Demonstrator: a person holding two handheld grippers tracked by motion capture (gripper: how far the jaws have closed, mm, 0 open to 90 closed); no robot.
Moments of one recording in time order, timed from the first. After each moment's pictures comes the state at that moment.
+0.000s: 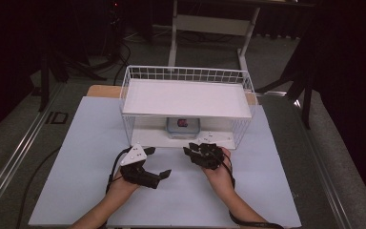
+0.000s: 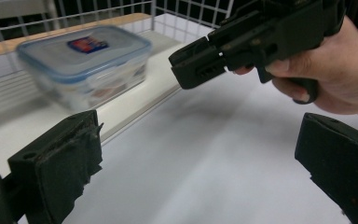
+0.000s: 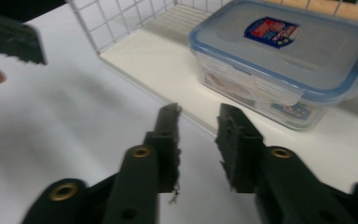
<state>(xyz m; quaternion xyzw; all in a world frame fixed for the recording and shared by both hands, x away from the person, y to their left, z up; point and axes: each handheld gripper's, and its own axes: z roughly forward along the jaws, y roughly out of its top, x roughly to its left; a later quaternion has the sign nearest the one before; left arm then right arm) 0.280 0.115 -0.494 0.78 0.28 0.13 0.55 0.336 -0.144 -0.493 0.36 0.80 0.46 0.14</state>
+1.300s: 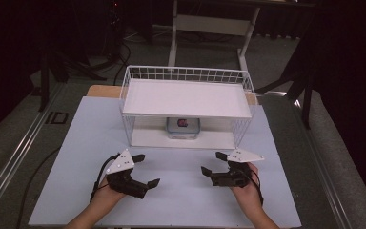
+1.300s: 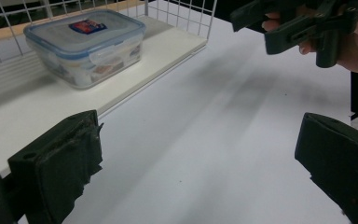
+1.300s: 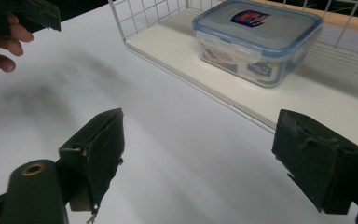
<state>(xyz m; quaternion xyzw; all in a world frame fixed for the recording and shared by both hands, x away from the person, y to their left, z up) 0.254 0.145 -0.492 0.79 0.28 0.12 0.53 0.288 -0.217 -0.489 0.33 0.79 0.50 0.13</state>
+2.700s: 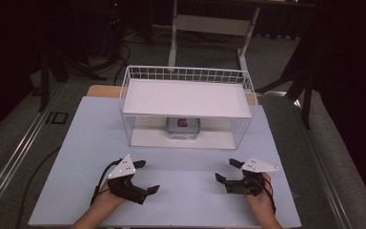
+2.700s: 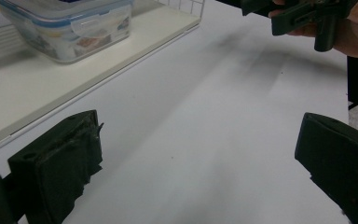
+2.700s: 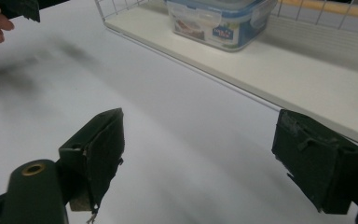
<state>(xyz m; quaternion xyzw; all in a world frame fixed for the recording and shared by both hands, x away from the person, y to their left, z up) 0.249 0.145 -0.511 0.80 0.28 0.10 0.52 0.277 -0.262 -0.515 0.34 0.79 0.49 0.15</state>
